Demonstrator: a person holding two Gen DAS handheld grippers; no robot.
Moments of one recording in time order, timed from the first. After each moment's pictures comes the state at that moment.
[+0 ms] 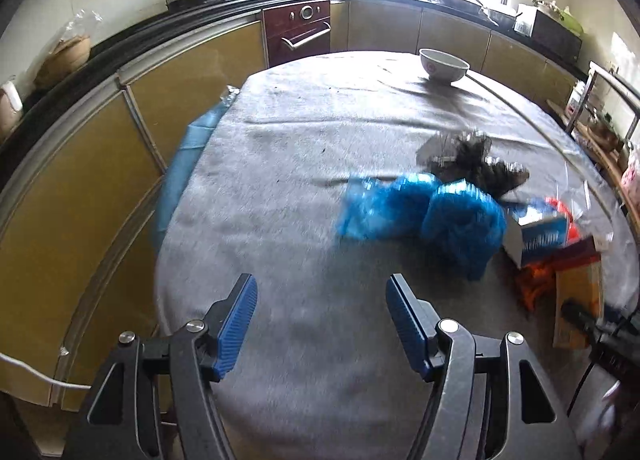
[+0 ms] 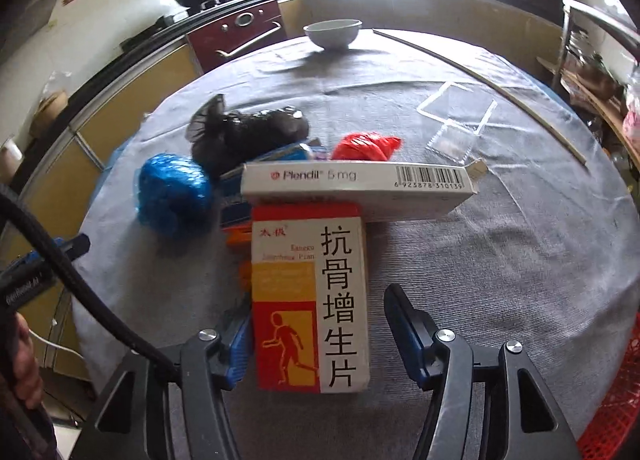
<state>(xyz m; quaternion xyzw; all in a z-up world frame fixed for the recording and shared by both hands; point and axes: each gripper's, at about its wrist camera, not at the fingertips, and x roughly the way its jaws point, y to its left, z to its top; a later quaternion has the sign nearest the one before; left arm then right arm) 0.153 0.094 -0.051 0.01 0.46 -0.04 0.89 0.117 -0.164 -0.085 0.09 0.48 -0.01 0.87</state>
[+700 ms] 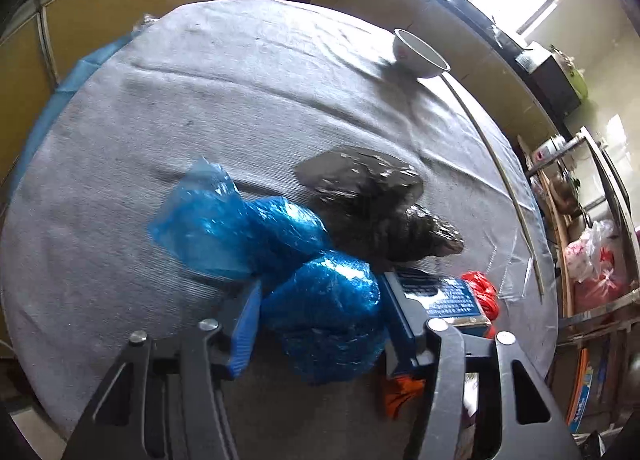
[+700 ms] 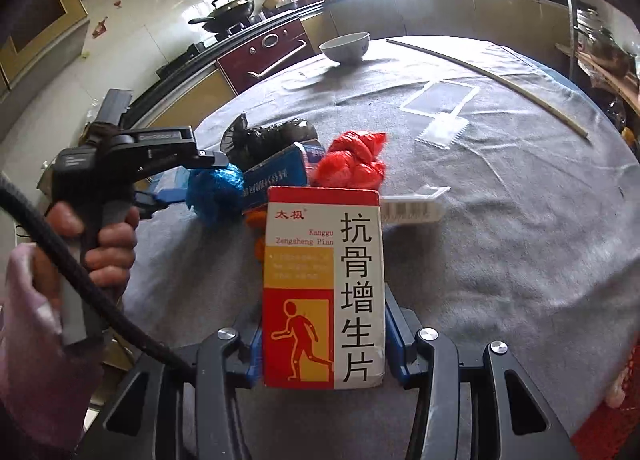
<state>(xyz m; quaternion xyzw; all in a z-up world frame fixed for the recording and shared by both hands) 0.232 0.017 -0.073 -0.16 0.53 -0.10 0.83 0.067 -0.206 -0.072 0.15 0.45 0.07 0.88</state>
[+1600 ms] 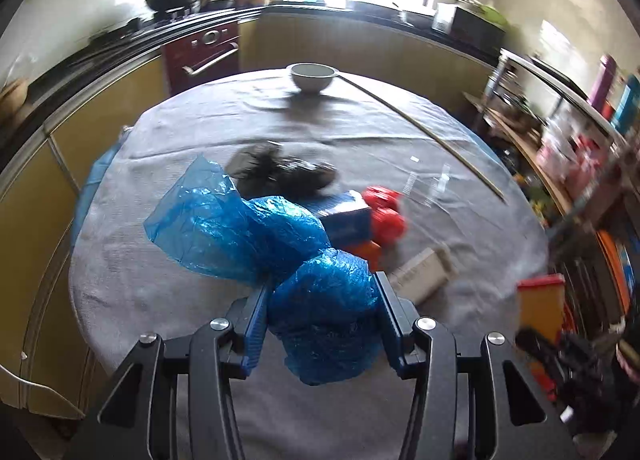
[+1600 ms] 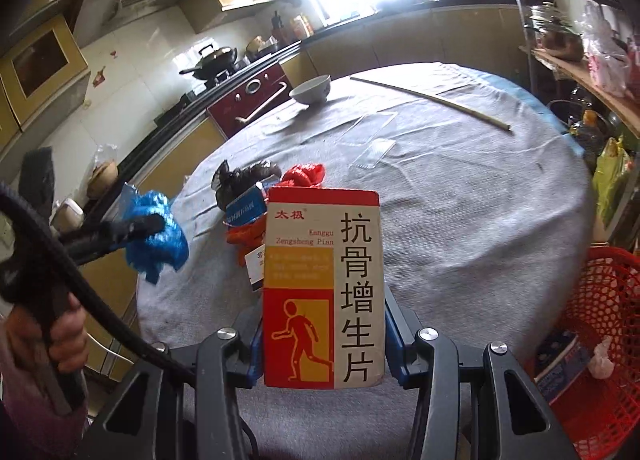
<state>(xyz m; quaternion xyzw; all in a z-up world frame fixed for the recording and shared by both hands) 0.081 -0.035 0.005 0.01 0.44 -0.17 0.88 -0.015 -0.272 -0.042 0.20 0.38 0.04 0.90</state>
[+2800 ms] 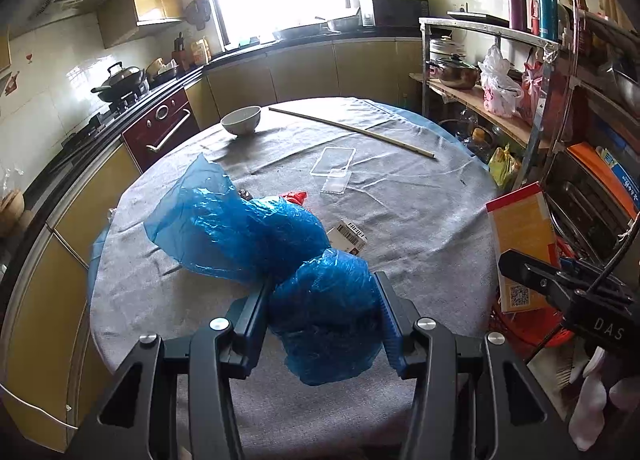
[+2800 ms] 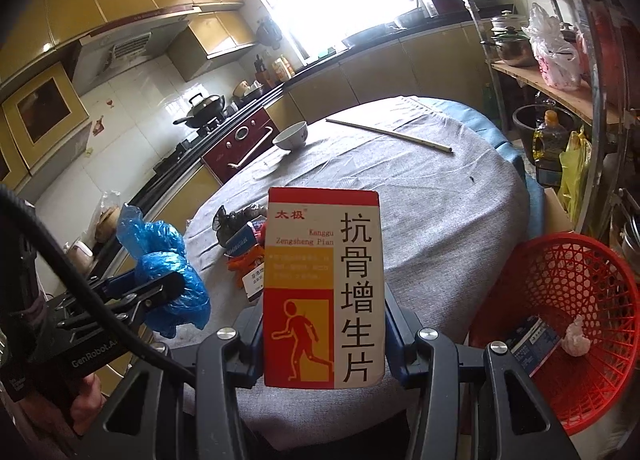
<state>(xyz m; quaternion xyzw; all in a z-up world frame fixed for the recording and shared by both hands) -0.022 -0.127 0.032 0.15 0.35 -0.21 0.90 -0.084 -0.315 -0.010 0.24 0.32 0.01 0.92</state>
